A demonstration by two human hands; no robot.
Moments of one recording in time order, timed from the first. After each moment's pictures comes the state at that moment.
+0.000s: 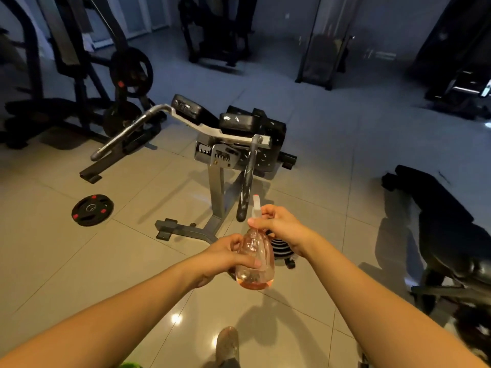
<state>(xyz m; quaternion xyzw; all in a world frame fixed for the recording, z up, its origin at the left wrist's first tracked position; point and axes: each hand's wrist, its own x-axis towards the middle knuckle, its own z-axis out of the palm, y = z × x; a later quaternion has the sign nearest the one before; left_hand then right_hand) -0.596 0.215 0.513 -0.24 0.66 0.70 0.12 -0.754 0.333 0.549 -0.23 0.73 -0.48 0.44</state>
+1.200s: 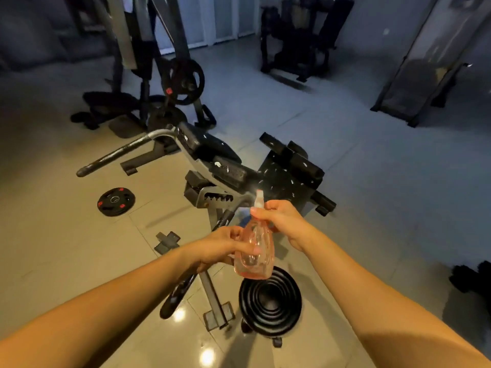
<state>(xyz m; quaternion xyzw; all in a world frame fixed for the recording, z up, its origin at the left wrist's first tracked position) -0.917 0.136 0.546 -0.35 0.62 0.71 0.03 -1.103 0.204 0.567 -0.35 0.68 -0.42 0.48</state>
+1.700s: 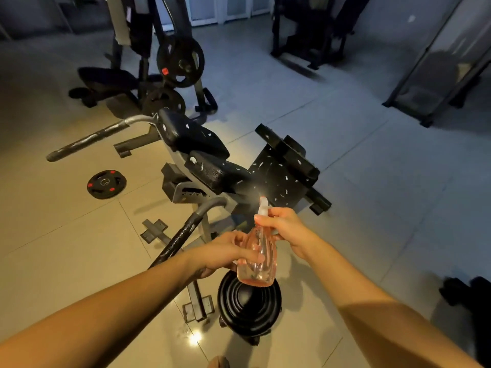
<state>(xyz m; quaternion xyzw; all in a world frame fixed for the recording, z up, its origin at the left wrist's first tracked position) -1.021 0.157 0.526 -0.37 0.60 0.71 0.04 -1.208 0.210 0.538 -0.31 0.68 -0.38 0.54</state>
